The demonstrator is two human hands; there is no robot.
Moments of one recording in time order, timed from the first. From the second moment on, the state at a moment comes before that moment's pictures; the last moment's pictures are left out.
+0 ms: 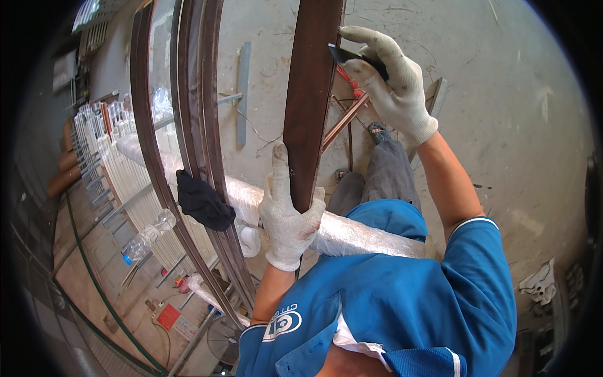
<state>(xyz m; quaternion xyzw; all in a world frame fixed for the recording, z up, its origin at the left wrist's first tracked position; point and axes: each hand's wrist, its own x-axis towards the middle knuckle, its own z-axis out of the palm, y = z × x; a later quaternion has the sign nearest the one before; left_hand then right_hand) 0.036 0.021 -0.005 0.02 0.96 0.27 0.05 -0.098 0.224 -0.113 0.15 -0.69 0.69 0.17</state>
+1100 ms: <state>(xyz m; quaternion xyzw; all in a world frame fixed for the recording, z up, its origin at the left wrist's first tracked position) 0.035 0.022 -0.003 0.03 0.97 0.26 0.04 -0.137 0.252 -0.102 0.01 -0.68 0.72 0.17</state>
